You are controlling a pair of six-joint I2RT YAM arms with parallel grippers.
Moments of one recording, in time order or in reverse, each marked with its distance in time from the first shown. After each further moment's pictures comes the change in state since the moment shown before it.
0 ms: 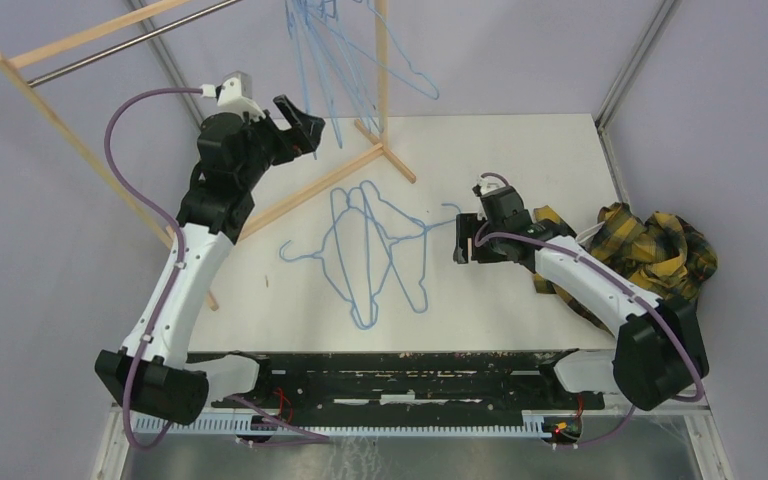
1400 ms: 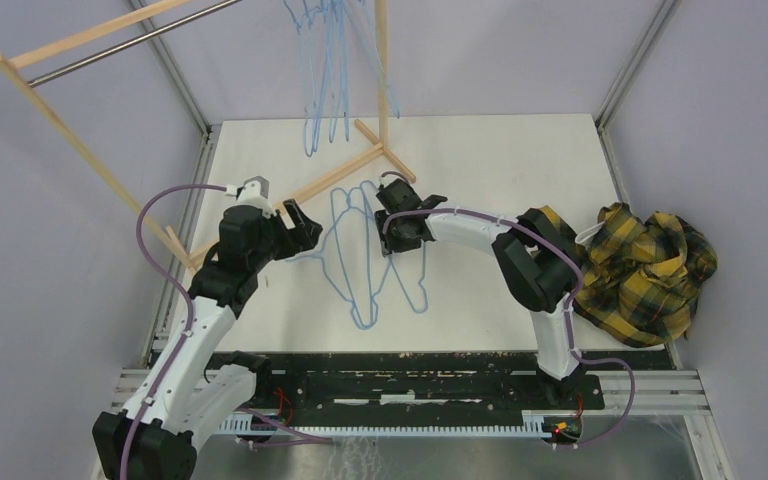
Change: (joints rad) left arm 0.002 -0.386 -0.642 -0.102 0.000 0.007; right arm 0.295 0.731 0.539 0.073 0.053 0.102
